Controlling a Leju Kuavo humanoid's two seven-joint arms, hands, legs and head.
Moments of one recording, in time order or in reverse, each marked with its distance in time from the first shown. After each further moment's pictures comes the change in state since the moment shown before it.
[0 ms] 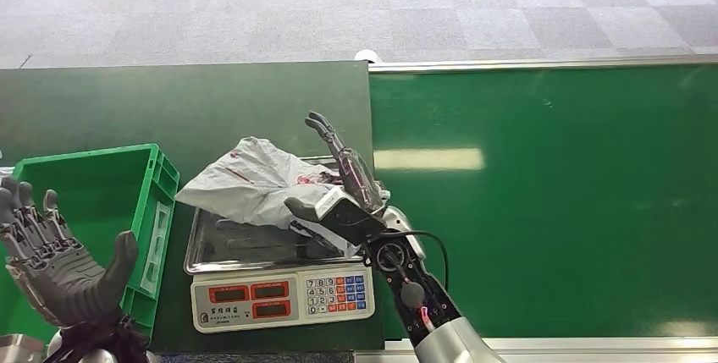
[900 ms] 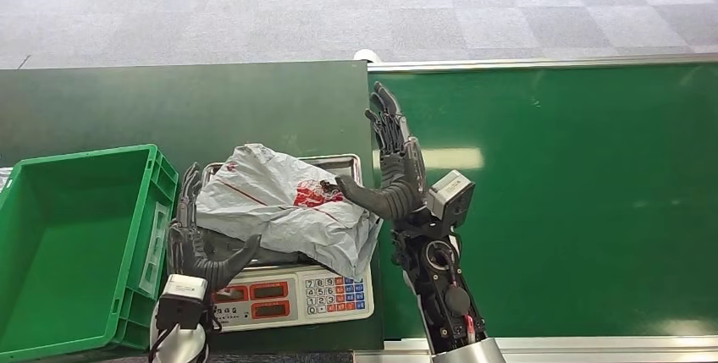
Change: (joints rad) left arm -0.137 0.044 -0.189 0.399 -0.335 0.108 0.020; right arm 0.114 -0.023 -0.129 -0.300 -0.404 0.295 -0.015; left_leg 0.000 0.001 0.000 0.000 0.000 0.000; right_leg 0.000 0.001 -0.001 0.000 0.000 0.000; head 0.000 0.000
